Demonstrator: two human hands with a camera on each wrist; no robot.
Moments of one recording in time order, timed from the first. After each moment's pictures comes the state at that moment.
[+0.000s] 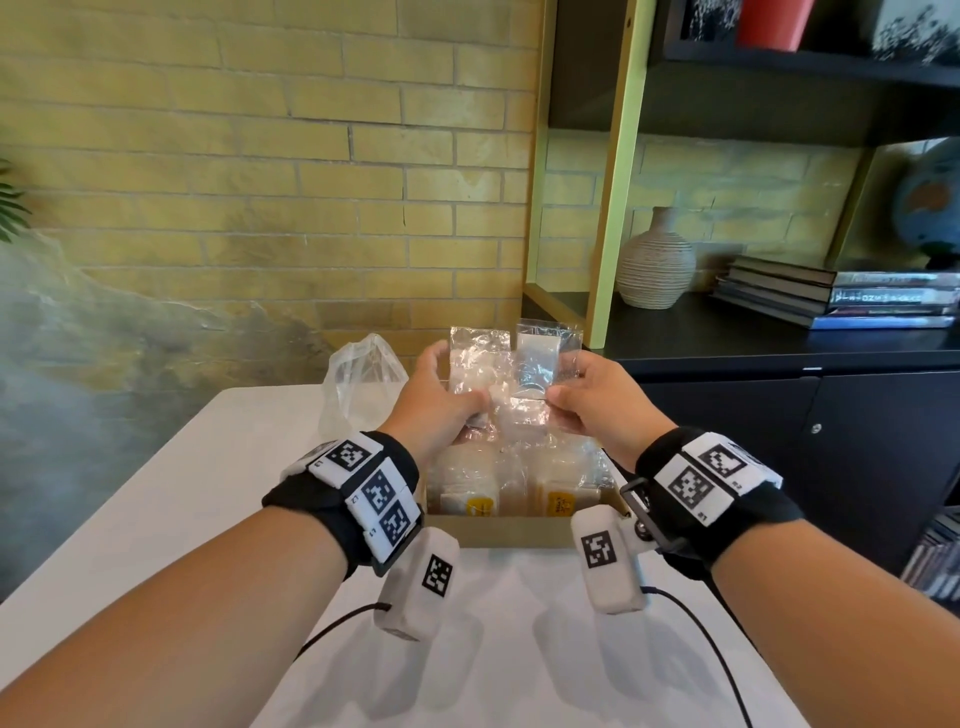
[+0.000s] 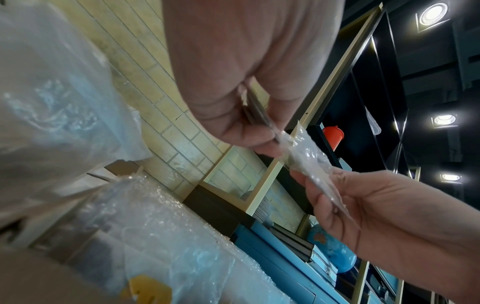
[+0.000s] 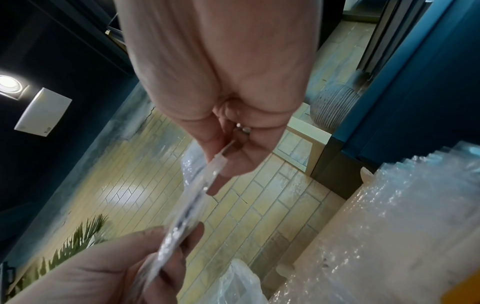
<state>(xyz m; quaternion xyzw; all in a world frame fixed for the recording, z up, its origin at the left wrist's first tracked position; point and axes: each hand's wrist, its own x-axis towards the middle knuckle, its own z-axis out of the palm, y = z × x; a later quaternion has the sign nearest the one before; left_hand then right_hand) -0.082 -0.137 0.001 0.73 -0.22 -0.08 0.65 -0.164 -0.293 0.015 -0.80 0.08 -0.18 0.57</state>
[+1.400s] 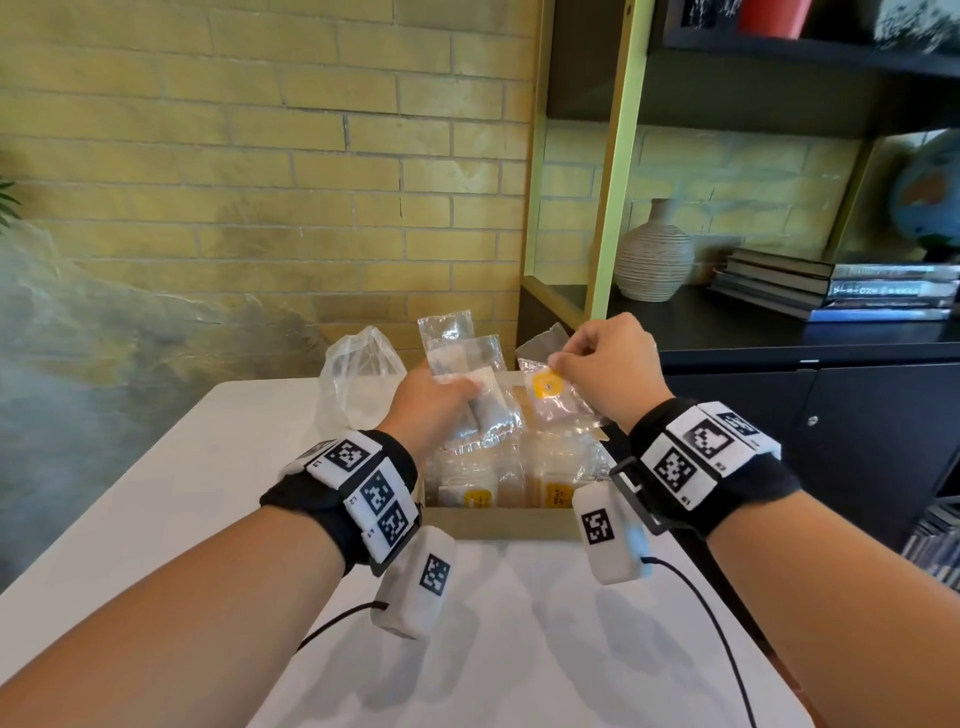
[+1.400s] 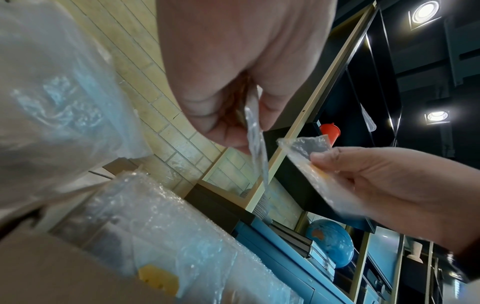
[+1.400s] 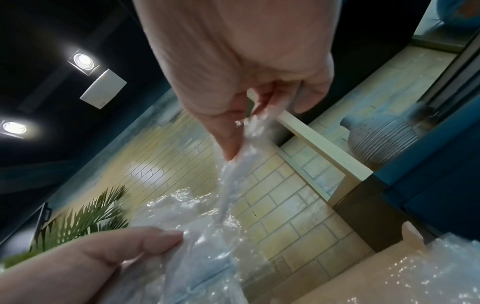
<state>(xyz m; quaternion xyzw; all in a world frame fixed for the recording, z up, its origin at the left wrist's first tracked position) -0.086 -0.140 0.002 0.74 -0.16 -0.07 0.65 -0.152 -0.300 0.029 -0.88 0.16 -0.33 0.29</state>
